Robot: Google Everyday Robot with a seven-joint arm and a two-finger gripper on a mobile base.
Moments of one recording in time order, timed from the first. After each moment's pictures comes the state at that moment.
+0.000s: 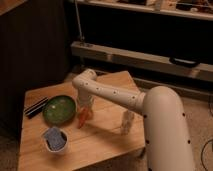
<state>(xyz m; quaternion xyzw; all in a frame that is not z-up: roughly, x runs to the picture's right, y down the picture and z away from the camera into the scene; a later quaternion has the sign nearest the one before) -0.122 0.138 0.879 -0.27 -0.28 -0.57 0.72</state>
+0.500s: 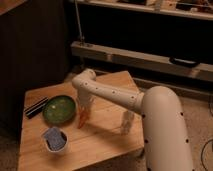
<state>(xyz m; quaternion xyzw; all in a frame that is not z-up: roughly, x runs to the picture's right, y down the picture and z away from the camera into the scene) -0.124 0.138 0.881 -0.27 -0.28 -0.57 0.72</state>
